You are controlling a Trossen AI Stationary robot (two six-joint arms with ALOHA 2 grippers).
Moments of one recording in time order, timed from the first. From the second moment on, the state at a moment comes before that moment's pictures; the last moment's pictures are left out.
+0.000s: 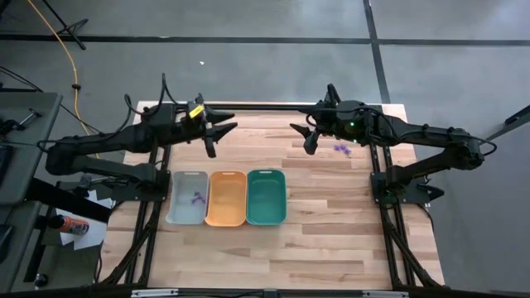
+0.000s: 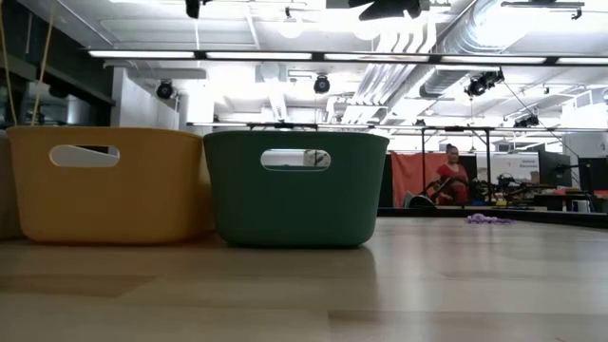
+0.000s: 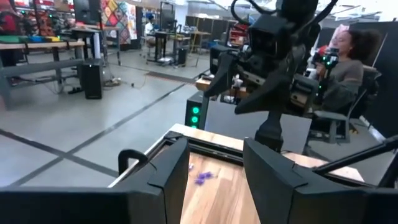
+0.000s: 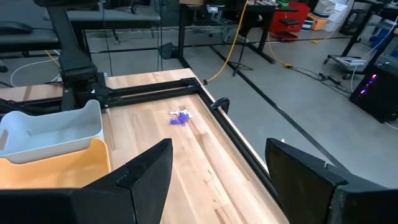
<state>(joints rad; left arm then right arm) 0.18 0.94 0.91 0.02 -0.13 -0.10 -0.15 1.21 1.22 -0.32 0.30 -0.02</state>
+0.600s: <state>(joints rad) 0.18 0.93 0.91 0.03 -0.14 -0.09 -0.55 1.22 1.01 -0.97 0.41 0.60</state>
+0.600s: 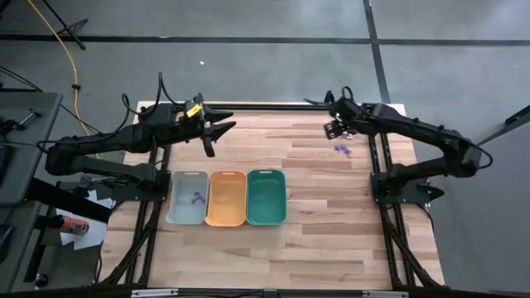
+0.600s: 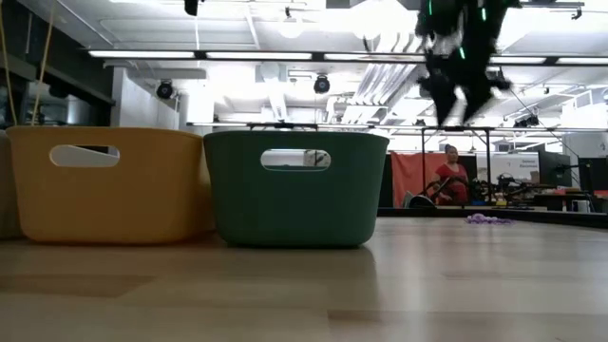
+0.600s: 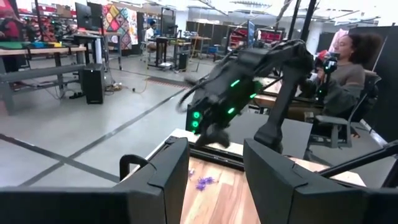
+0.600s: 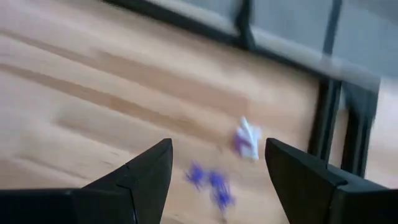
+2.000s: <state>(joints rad) 0.18 0.93 0.91 0.02 -0.25 -0.07 -0.91 1.87 1.12 -0.99 0.20 0.02</state>
